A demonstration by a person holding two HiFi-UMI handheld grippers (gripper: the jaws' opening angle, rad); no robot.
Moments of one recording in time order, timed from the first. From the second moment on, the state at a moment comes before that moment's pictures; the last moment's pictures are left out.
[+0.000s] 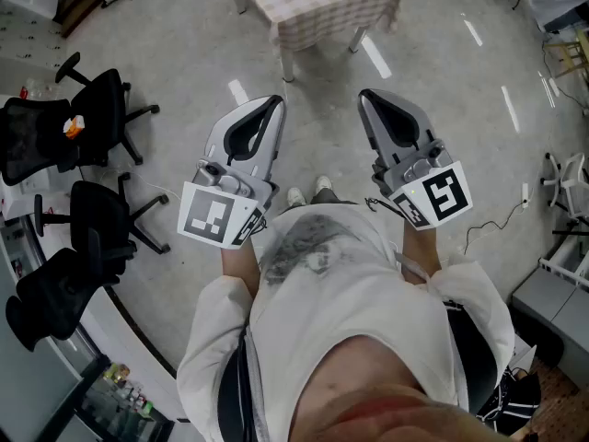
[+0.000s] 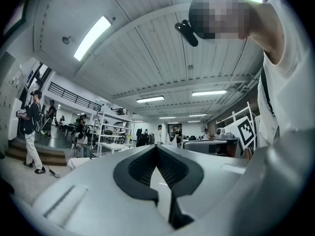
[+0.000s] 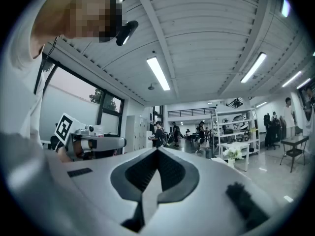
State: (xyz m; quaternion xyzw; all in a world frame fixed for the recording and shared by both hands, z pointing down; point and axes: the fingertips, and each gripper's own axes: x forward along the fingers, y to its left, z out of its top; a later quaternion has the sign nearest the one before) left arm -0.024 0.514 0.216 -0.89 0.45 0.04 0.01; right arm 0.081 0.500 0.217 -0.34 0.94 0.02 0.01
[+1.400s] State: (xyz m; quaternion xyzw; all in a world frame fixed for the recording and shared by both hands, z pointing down) left arm -0.011 0.418 0.234 -0.89 0.46 0.01 -0.01; right arm 0.092 0.409 0.242 -0.34 0.94 0.00 -0.02
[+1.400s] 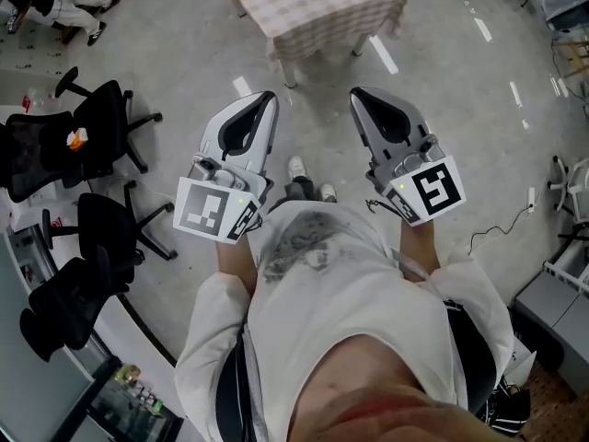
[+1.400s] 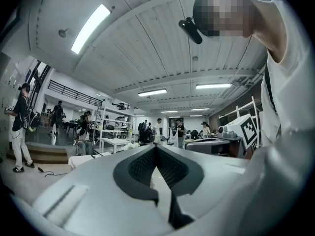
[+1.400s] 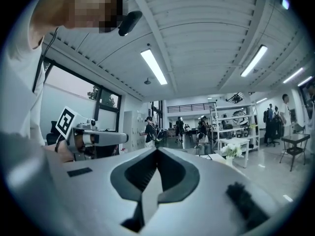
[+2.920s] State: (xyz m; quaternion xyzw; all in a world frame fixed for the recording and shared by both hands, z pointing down) left arm -0.004 0.185 0.234 -0.89 0.45 0.00 -0.02; right arm 0.090 0.171 0.246 -0.35 0.94 -0.01 -0.03
